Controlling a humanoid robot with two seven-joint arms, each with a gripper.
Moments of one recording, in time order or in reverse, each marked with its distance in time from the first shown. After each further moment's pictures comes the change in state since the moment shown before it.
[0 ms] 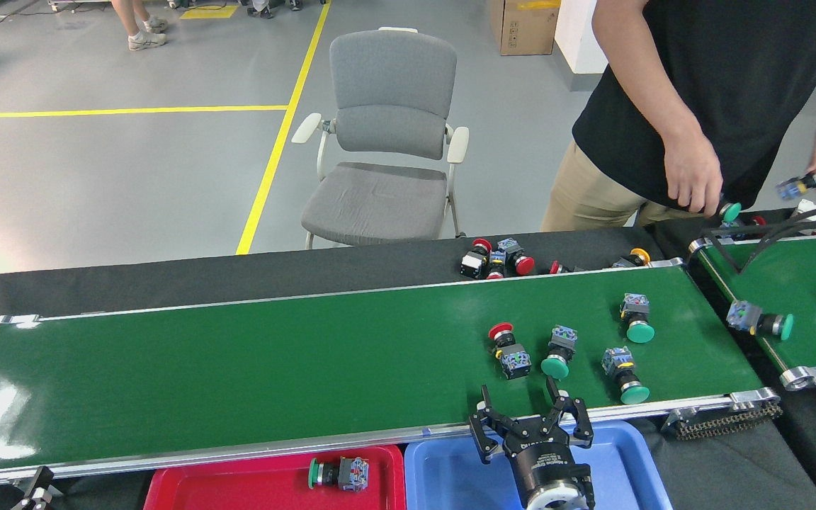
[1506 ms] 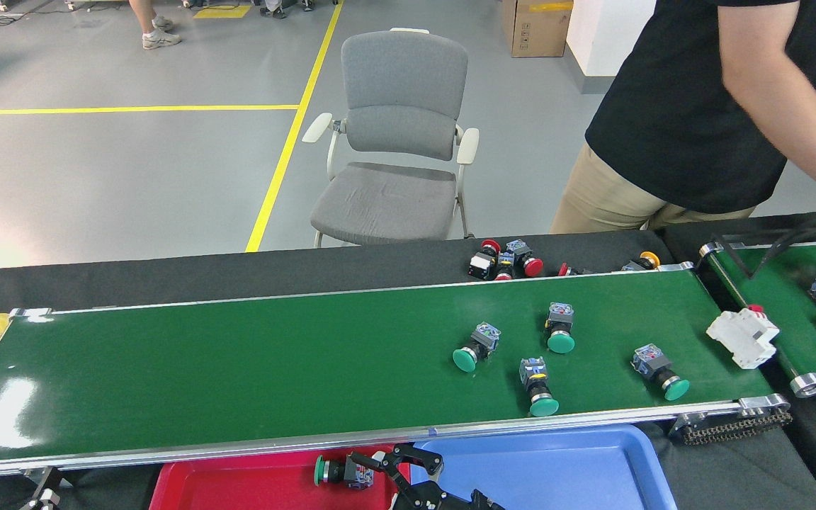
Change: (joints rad) left arm 0.022 0.000 0.005 0.006 -0.001 -0.096 -0.006; right arm 0.124 -0.110 0.148 -0.260 -0.043 -0.622 -0.081
